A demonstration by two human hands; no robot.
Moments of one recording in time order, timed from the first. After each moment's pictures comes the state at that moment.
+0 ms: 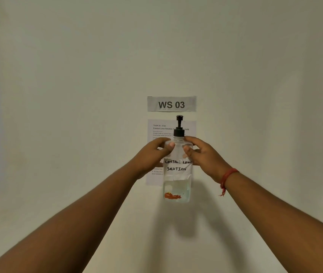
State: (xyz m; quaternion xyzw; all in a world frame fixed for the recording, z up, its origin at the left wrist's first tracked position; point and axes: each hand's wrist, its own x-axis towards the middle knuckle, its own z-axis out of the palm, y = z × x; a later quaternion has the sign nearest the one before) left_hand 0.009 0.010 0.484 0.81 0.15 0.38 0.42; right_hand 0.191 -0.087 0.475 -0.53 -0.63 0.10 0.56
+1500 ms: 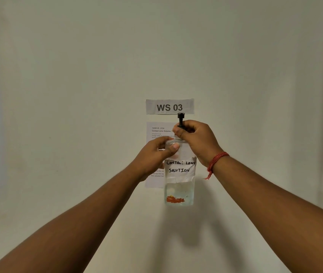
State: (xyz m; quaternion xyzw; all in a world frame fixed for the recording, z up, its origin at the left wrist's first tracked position) left_hand 0.005 -0.017 0.491 0.79 0.13 0.41 0.43; right_hand 0.154 -0.091 0.526 -0.49 -0.58 0.01 0.65
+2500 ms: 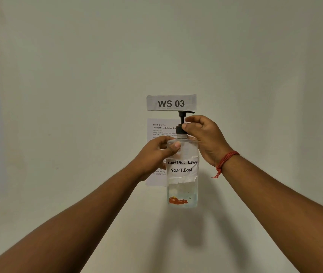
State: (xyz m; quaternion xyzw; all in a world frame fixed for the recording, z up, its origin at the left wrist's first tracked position) left_hand 0.012 -0.009 0.487 0.78 0.13 0.39 0.47; right_hand 0.176 -0.085 0.522 -0.42 -0.56 0.15 0.70
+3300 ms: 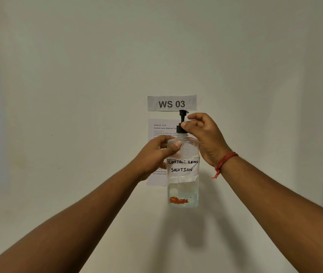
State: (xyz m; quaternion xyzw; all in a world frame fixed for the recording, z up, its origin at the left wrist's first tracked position) left_hand 0.009 -0.014 0.489 0.78 0.13 0.39 0.47; right_hand 0.169 -0.090 0.522 -0.41 -0.57 0.13 0.70
